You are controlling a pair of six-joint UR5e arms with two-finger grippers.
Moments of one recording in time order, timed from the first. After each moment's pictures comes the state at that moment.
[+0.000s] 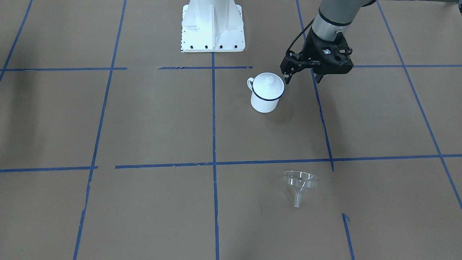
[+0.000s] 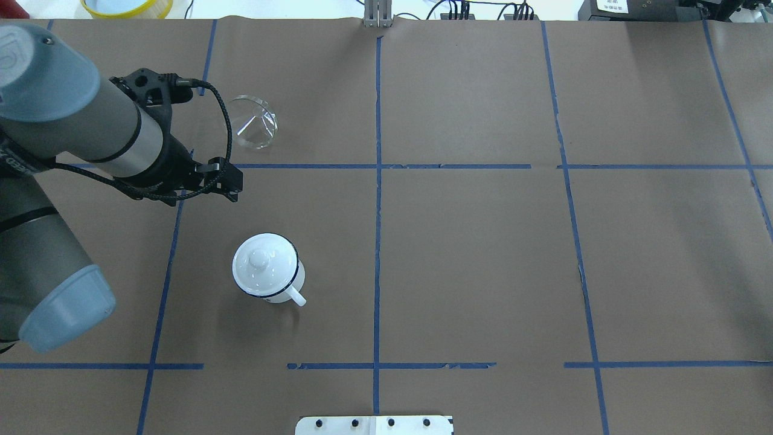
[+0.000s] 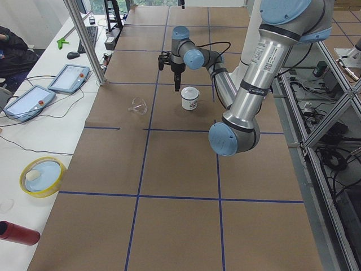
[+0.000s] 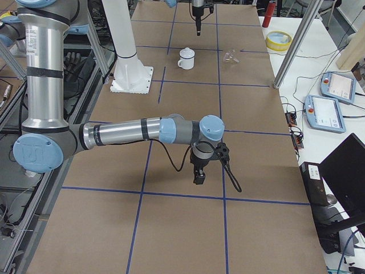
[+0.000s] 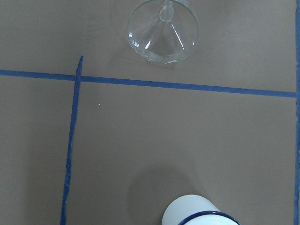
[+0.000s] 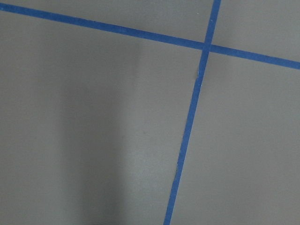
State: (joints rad) left arm -0.73 -2.00 -2.09 -1.38 -2.03 -1.10; right arm 1.45 -1.63 1.79 -1.79 2.31 -0.13
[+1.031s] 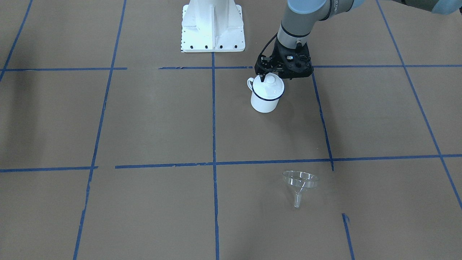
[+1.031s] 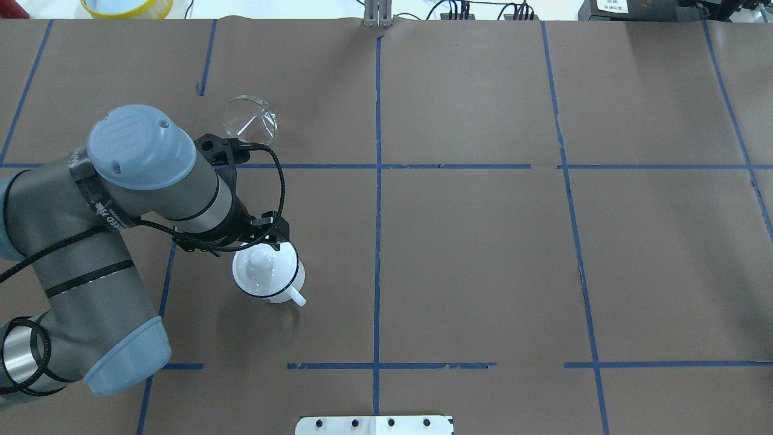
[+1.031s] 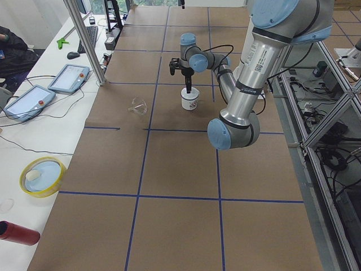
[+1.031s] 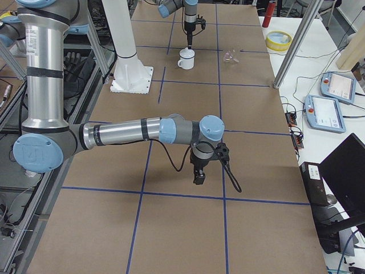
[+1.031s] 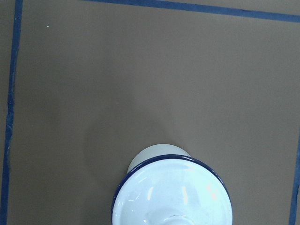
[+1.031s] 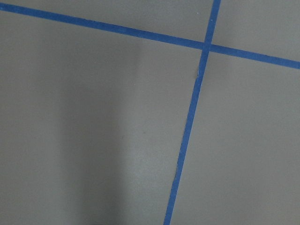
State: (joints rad) left arm -0.59 -2.04 -2.02 -1.39 -1.99 -1.24; right arm 1.45 -1.63 1.79 -1.79 2.31 -0.13
